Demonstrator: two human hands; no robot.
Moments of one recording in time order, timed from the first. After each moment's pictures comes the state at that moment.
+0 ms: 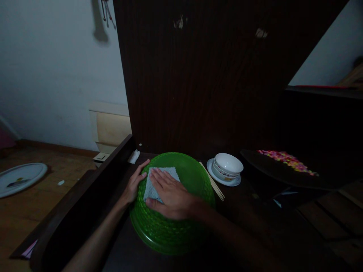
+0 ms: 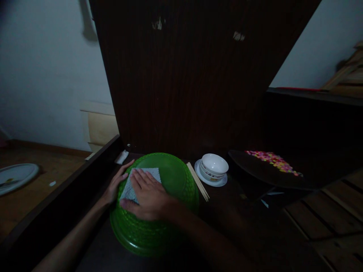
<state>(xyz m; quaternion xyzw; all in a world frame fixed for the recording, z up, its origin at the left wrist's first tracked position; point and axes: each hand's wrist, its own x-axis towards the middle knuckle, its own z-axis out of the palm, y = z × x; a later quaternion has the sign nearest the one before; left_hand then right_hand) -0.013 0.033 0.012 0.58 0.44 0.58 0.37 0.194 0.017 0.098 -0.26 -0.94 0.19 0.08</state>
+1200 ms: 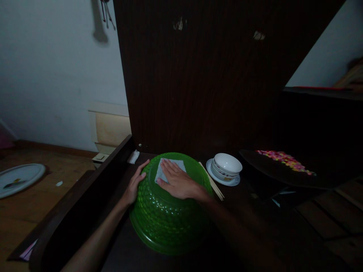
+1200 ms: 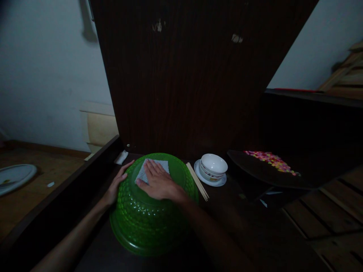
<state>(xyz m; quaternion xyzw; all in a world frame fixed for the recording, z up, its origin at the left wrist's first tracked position) -0.011 0.035 0.002 0.54 0.41 0.59 0.44 0.202 0.060 0.096 -0.34 -0.92 0.18 0.05</state>
